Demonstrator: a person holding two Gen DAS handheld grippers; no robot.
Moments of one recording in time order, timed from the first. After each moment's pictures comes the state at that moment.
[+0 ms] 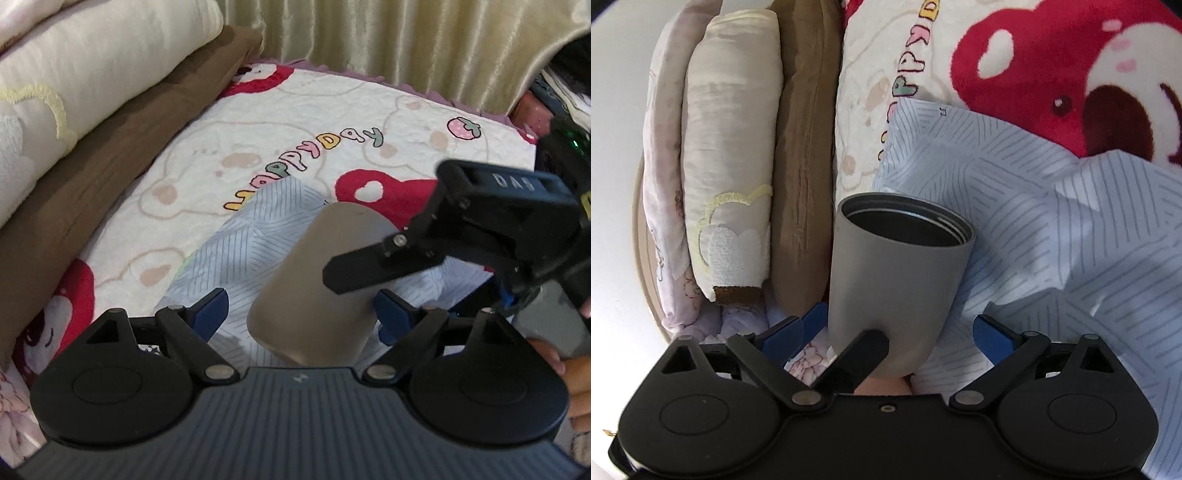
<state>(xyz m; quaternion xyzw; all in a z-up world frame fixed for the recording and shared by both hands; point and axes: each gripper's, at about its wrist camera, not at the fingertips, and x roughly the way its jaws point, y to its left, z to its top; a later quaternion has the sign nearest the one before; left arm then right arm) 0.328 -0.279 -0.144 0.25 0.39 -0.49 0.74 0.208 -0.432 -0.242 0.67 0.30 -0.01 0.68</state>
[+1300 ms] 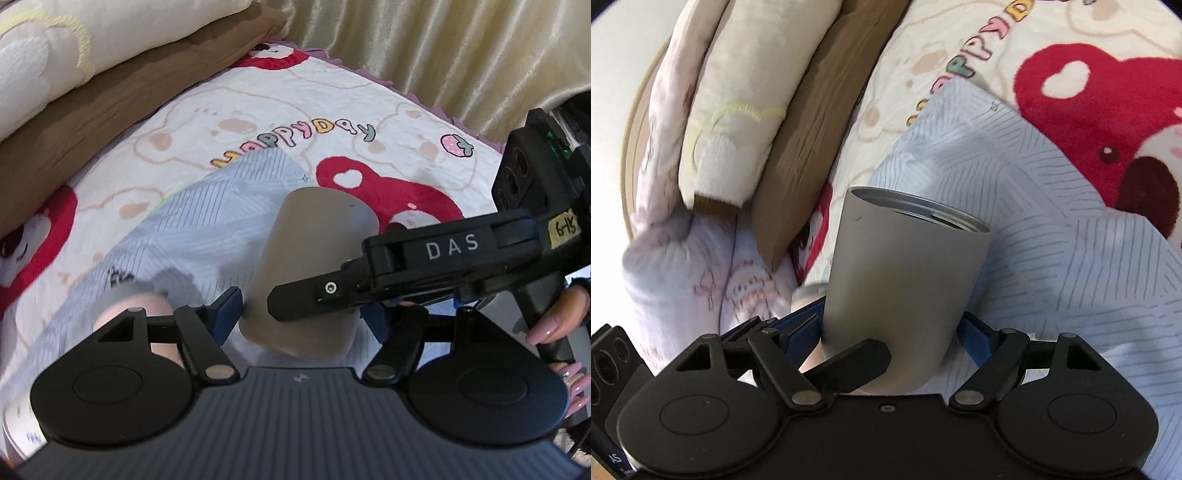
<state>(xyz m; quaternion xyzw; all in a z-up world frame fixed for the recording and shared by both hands) 0.298 -0.253 -0.143 0.16 0.45 -0.46 0.75 0.220 -0.426 -0.225 0.52 0.40 0.05 0.75</state>
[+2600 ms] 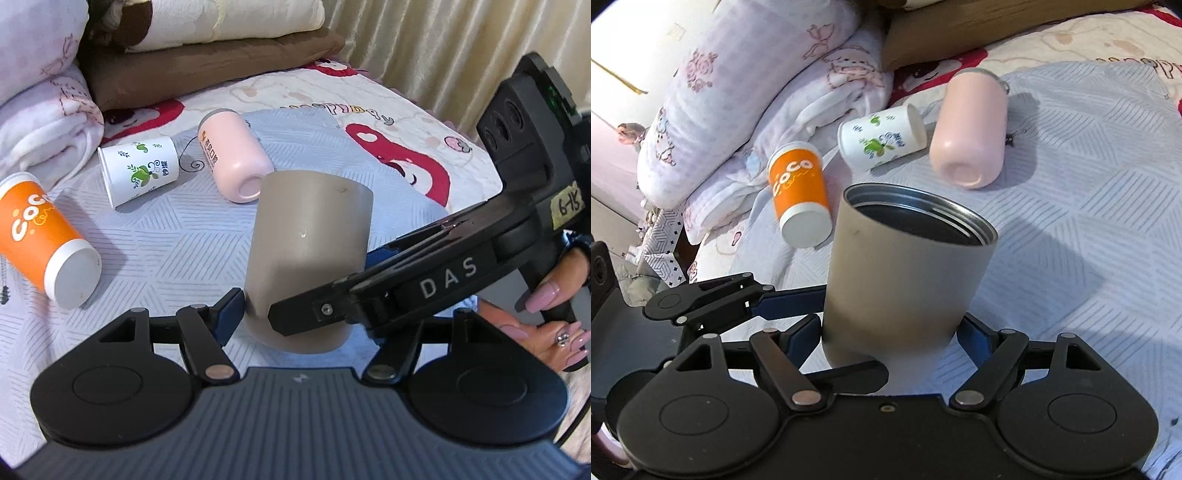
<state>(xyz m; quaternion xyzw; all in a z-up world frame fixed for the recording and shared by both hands) 0.141 -0.078 -0.145 0.08 0.42 -0.38 0.82 0.136 -0.265 -0.179 0.23 0.49 0.20 0.82</state>
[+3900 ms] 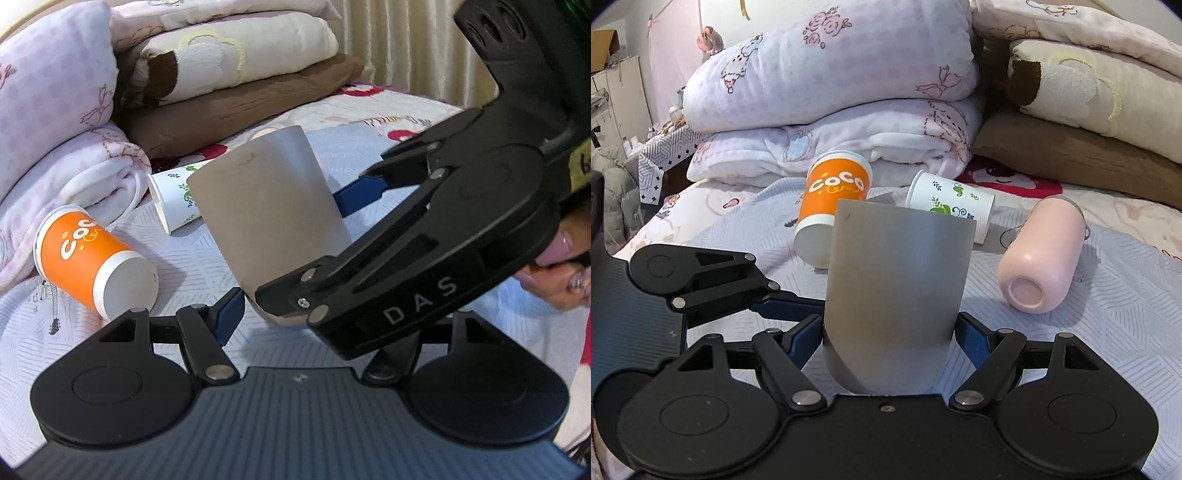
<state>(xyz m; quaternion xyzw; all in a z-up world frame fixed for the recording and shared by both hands) 0.117 -0.061 -0.191 0.18 0.30 -0.33 0.88 0.146 -0.196 -0.177 -0.02 0.34 0.24 0.91</state>
